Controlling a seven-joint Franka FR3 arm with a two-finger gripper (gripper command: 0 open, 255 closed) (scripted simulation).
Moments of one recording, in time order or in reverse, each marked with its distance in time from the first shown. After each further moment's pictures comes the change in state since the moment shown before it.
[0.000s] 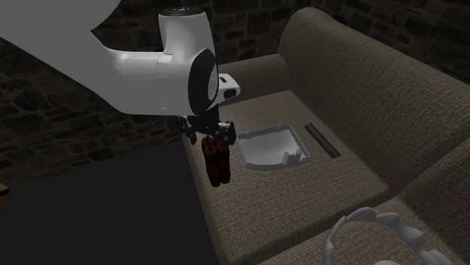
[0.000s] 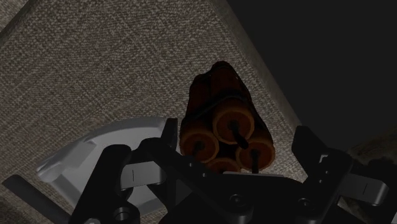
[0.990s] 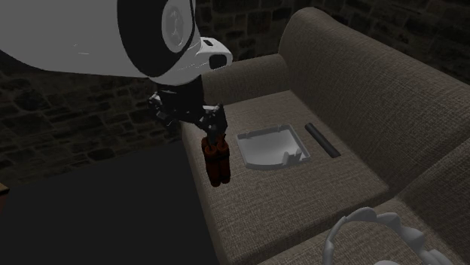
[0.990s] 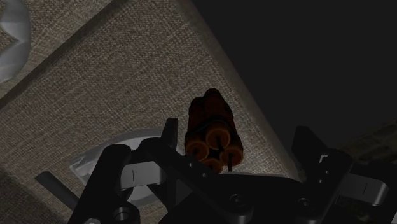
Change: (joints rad) arm -0.041 -0.384 0.050 -0.247 0.099 -0.152 -0.098
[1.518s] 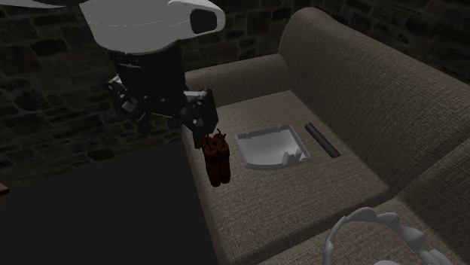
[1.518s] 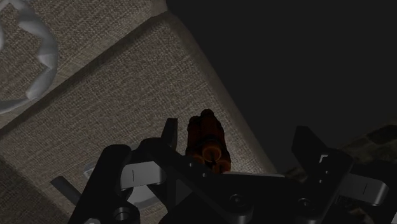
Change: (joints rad) arm -0.005 -0.318 -0.010 -0.147 0.090 -0.189 -0.109
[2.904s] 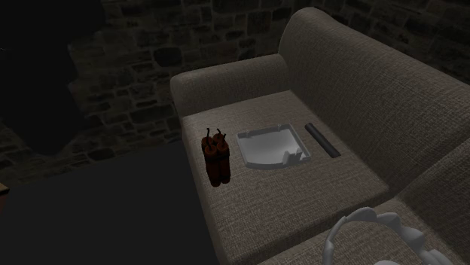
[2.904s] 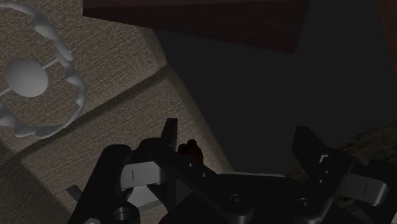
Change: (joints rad) arm 0.017 -0.568 -0.108 0.034 0.032 -0.658 -0.145
